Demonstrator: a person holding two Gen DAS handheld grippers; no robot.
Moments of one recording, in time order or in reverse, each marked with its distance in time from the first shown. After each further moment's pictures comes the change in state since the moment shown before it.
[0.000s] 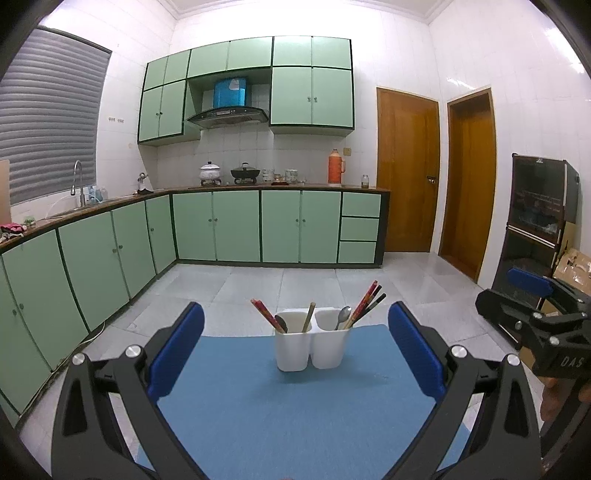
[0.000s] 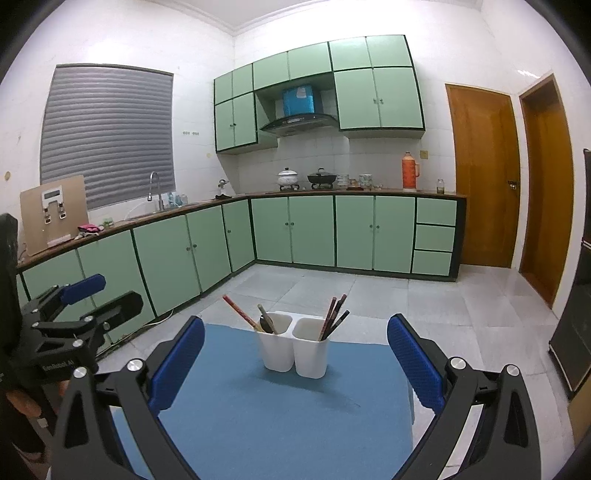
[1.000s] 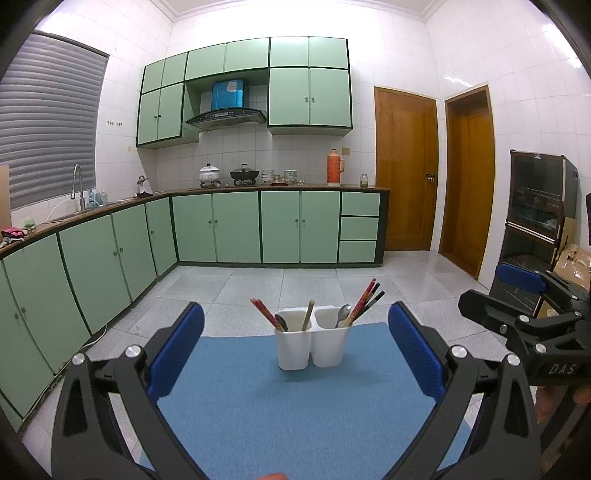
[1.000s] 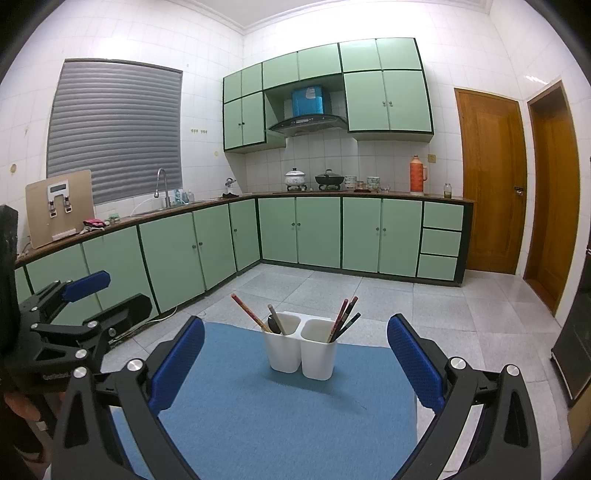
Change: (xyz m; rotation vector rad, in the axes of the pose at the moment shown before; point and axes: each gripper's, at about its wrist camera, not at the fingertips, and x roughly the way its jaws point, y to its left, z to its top) left arm -0.006 0.000 0.002 0.010 -0.001 0.000; right arm 0.003 0.006 0.001 -0.021 0.000 0.020
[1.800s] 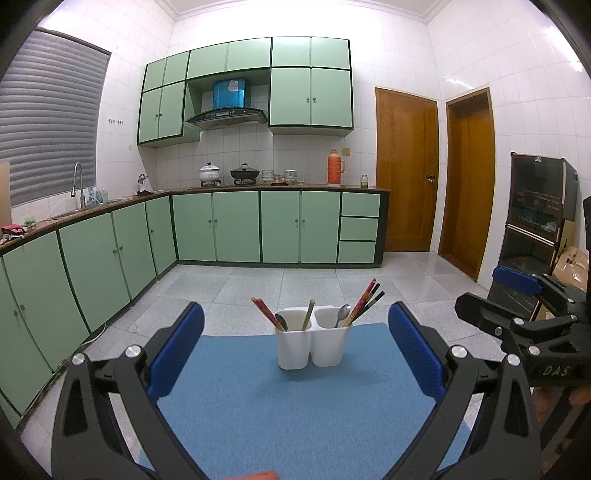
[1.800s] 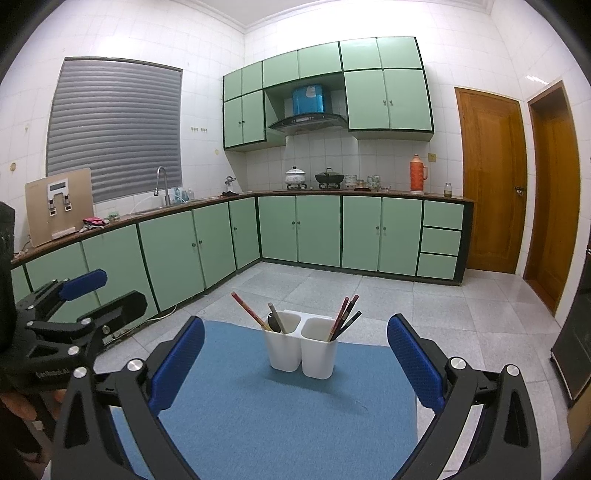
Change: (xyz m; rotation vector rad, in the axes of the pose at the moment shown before) left arm 0.002 -0.001 -0.002 -0.006 0.001 -0.003; right arm 0.003 0.005 -0.002 -0.002 0.006 -0.003
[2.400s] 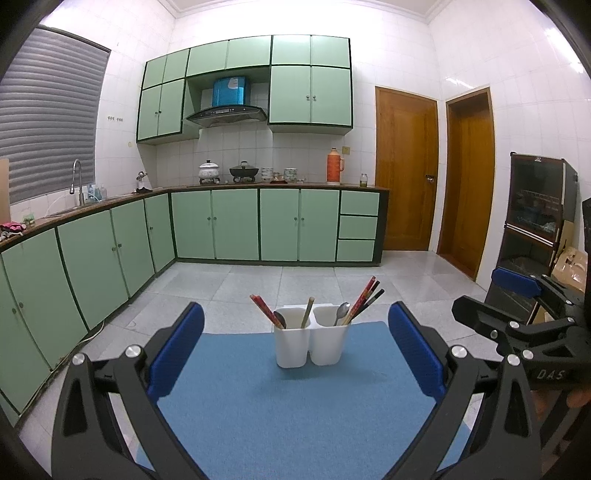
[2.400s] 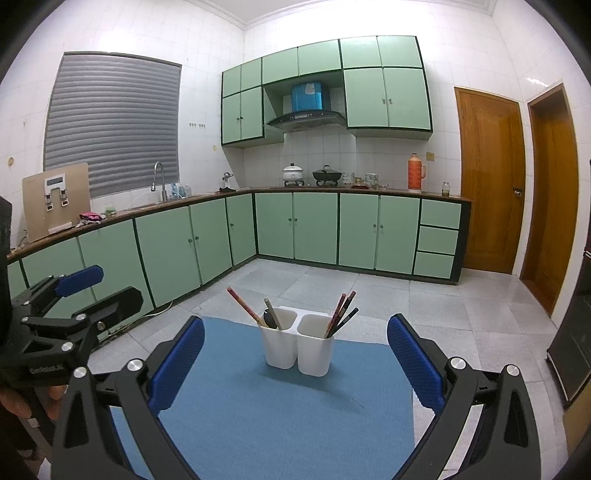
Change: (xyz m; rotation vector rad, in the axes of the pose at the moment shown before) left arm 0.004 0.000 -0.004 -0.005 0.007 -0.006; right arm 0.002 -0.001 -0.006 -0.009 0.008 -0.013
